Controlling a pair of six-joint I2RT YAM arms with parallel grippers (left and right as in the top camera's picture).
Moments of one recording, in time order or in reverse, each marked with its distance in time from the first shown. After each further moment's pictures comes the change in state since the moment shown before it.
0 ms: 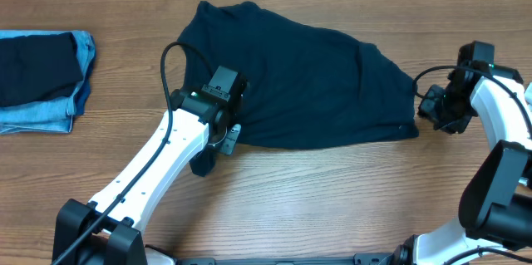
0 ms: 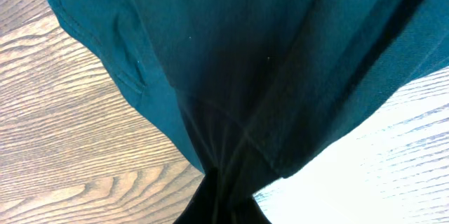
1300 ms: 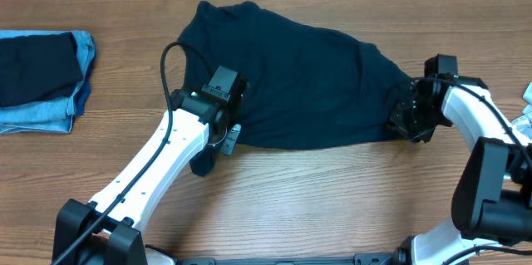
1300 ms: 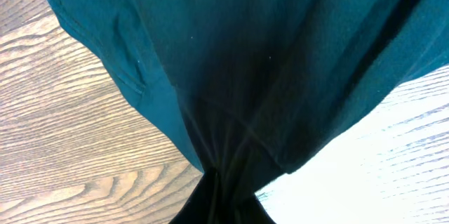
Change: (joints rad) left arm 0.000 0.000 0.000 -0.001 0.000 0.000; right arm 0.127 0.004 -0.137 0.102 -0.166 0.050
